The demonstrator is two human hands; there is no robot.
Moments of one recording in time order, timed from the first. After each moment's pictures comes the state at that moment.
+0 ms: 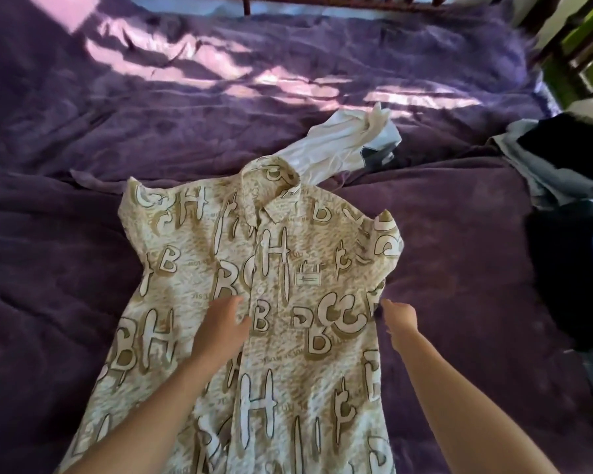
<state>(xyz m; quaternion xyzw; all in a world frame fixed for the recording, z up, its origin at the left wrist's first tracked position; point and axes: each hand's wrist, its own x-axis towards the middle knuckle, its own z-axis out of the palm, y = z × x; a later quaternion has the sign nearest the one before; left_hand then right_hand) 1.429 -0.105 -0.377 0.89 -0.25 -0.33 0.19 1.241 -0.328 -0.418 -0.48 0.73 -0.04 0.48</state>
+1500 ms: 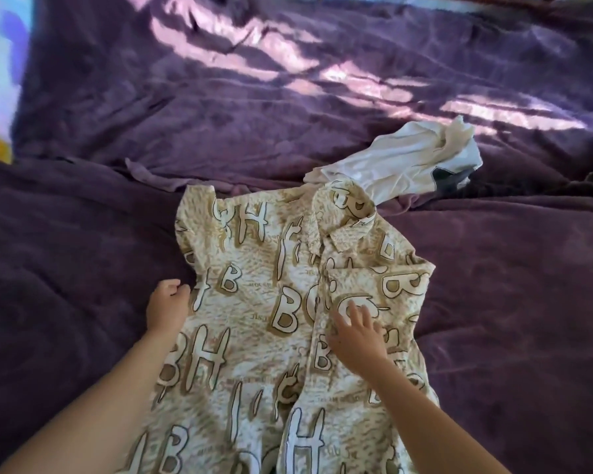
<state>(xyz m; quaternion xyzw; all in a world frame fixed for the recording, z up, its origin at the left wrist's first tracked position) 1.573 -0.057 -0.399 0.91 0.11 -0.24 0.33 1.366 -0.267 -0.422 -0.87 0.28 0.37 0.19</state>
